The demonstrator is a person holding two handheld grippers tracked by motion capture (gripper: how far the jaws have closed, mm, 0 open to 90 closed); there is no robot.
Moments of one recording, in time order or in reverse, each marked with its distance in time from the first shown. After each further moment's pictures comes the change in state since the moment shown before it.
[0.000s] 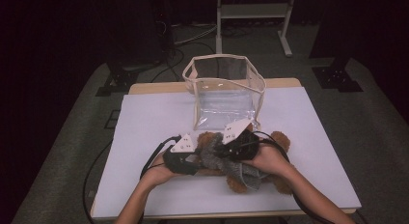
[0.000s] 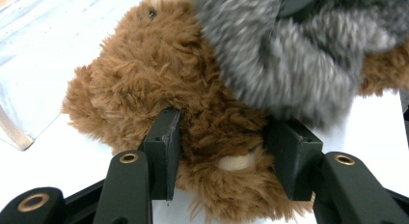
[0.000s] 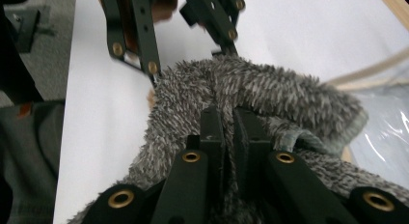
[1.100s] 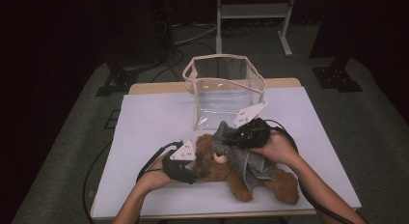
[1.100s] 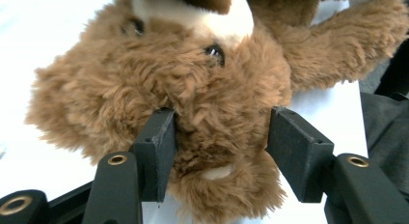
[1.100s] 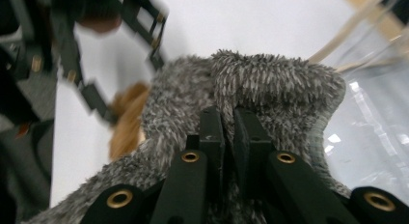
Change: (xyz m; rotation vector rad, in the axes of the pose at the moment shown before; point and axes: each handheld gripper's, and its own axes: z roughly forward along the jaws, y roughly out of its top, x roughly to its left) left arm -0.015 0.003 -0.011 0.024 -0.051 0.075; right arm -0.029 -0.007 -0.026 -0.031 -0.014 0.102
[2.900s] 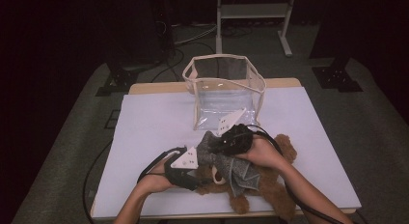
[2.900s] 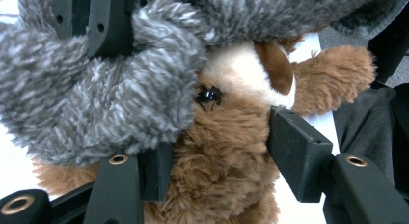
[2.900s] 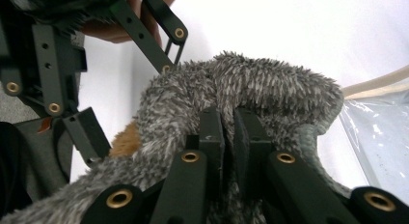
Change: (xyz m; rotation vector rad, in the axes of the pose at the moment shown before) left arm -0.015 0.002 0.002 -0.017 -0.066 0.106; right arm 0.015 0.018 0.038 0.032 0.093 -0.041
